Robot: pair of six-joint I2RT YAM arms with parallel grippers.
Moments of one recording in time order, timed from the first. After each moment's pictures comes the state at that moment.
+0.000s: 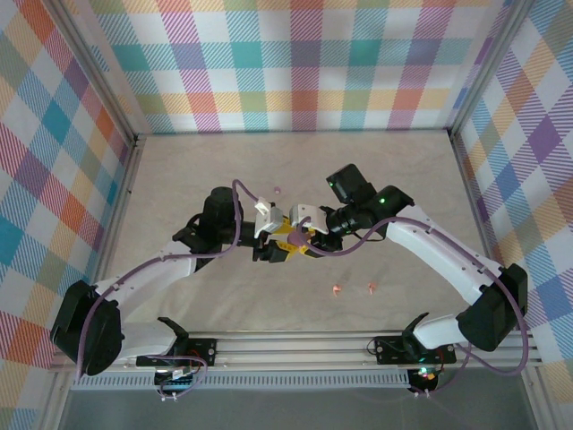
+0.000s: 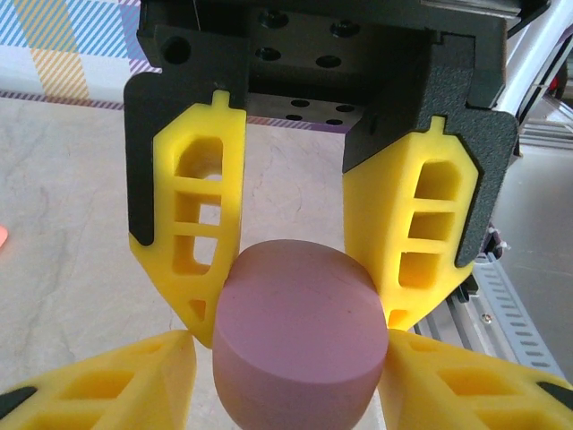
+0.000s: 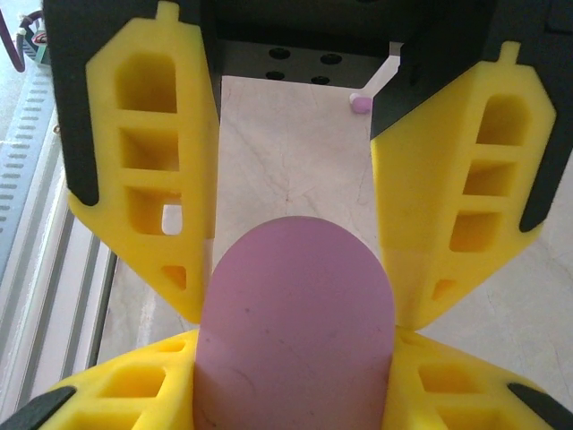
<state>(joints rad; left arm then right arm) -0.59 1.25 0.79 0.04 0.93 0.27 0.70 1.38 1.29 -0.91 -0.58 -0.80</state>
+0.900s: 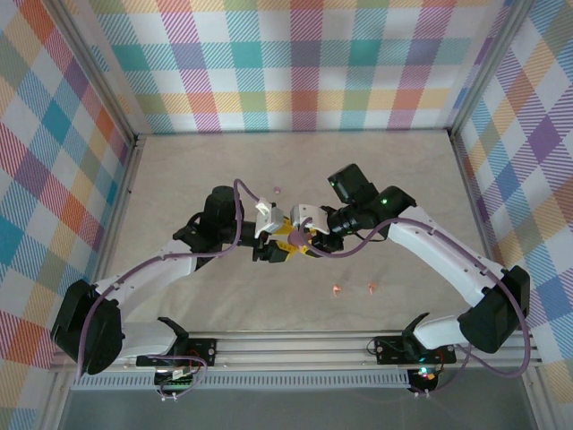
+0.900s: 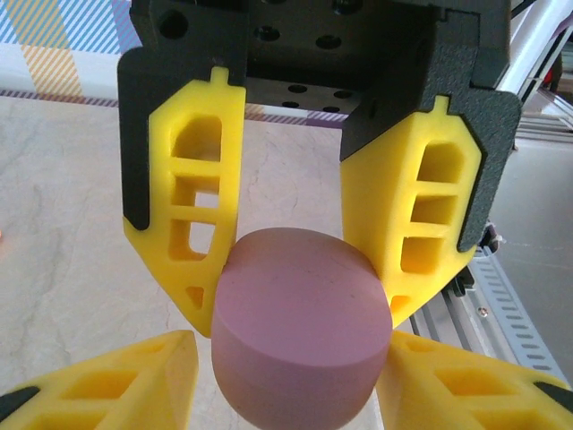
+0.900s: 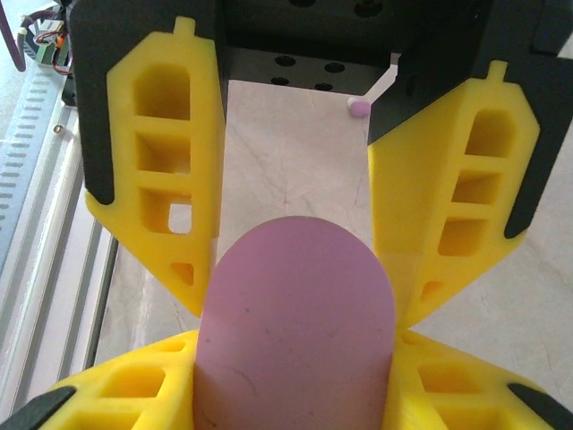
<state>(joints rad) -0.59 1.26 0.80 0.01 0.94 0.29 0.70 1.37 1.29 -0.91 -0.58 -0.81</state>
